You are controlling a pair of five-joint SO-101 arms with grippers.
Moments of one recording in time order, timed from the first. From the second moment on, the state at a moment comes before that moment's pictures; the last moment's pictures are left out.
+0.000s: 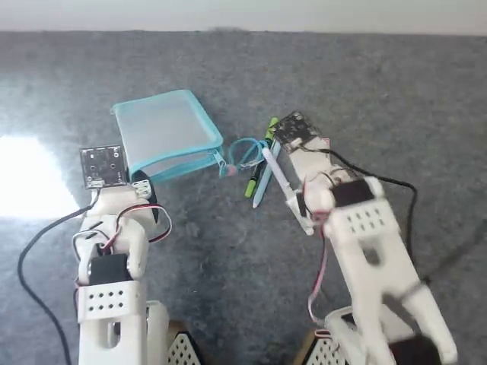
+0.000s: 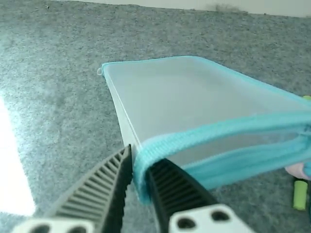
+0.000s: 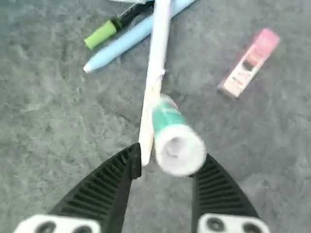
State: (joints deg) left arm -13.6 -67.2 78.9 35.0 5.6; right arm -18.8 -25.4 41.0 63.0 20.5
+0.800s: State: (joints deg) left arm -13.6 -67.2 78.9 35.0 5.6; right arm -15.6 -8.4 41.1 44.0 14.5
